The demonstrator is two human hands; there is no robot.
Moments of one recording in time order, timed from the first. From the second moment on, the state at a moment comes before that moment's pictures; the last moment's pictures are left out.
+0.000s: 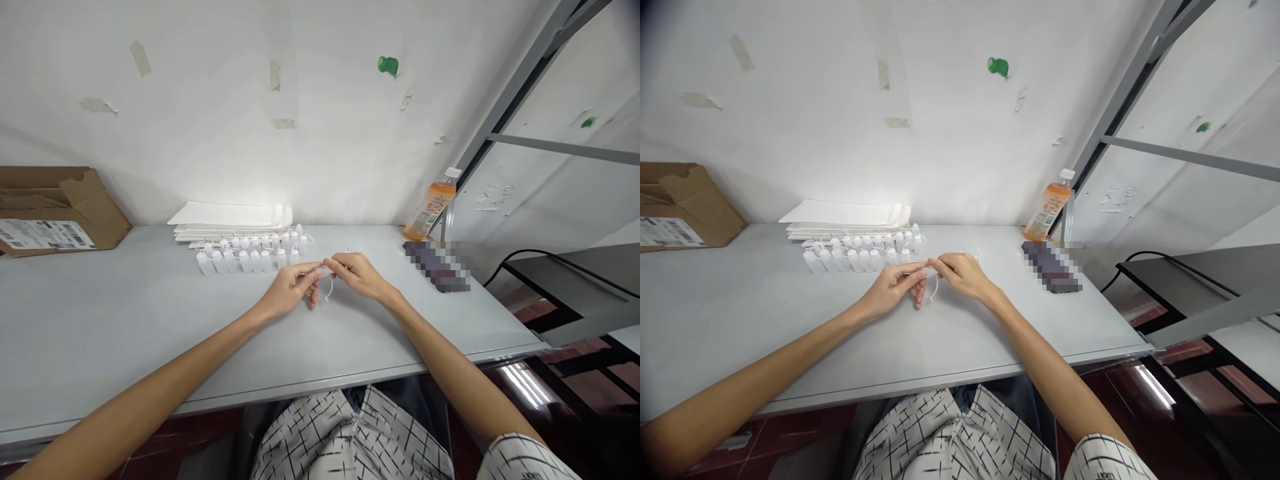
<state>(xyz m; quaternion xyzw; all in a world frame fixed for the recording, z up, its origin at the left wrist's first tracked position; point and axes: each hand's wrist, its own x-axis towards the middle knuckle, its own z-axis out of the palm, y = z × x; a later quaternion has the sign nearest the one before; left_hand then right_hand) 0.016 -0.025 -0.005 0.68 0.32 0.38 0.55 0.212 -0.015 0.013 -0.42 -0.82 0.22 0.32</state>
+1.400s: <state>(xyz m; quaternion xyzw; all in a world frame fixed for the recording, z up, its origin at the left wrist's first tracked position) 0.009 -0.026 -0.002 0.76 0.38 0.39 0.36 0.224 -0.023 0.033 -0.39 -0.76 0.44 0.28</state>
